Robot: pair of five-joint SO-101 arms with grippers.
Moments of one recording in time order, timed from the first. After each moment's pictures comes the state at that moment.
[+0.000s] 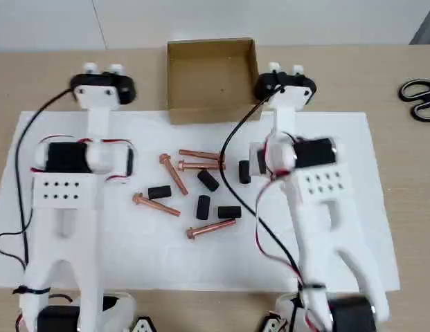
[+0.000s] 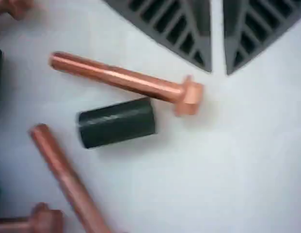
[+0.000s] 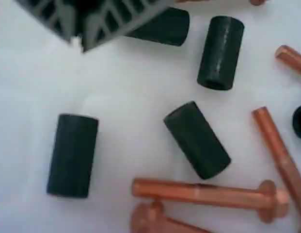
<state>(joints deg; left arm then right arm) -4.0 -21.8 15.3 86.7 3.5 -14.0 -16.7 15.2 77.6 -13.9</state>
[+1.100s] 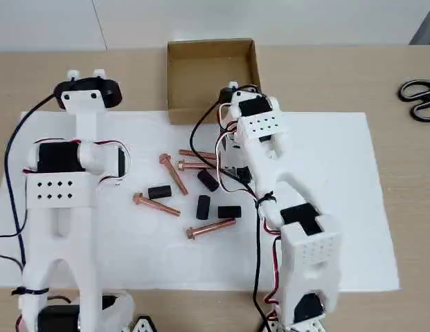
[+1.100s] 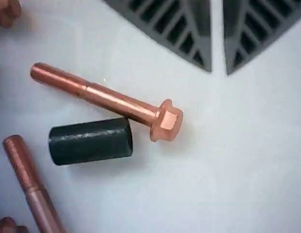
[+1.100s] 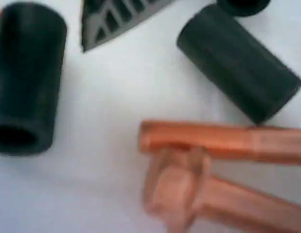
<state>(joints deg) -6.2 -21.7 15.3 89.5 5.9 -19.5 28.3 -16.9 86.6 -16.2</state>
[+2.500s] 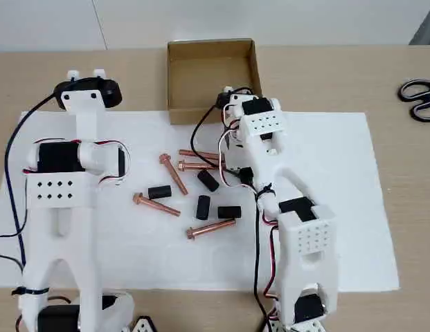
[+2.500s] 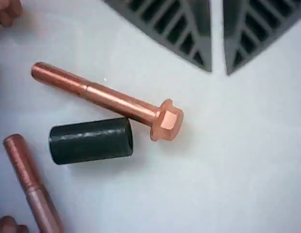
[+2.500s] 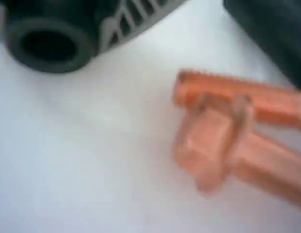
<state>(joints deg) -6.2 -21.7 15.3 89.5 6.0 -17.6 36.9 -22.6 88.9 -7.2</state>
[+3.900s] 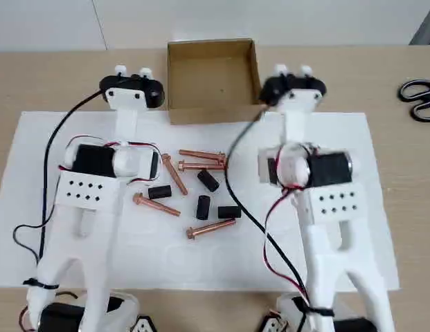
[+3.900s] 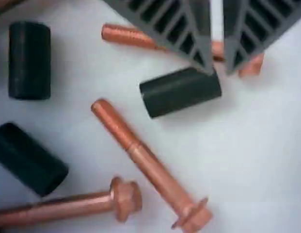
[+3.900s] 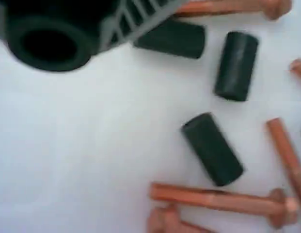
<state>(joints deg) 5.2 -21.7 19.8 78.5 6.1 -11.4 -29.7 25.0 73.7 -7.0</state>
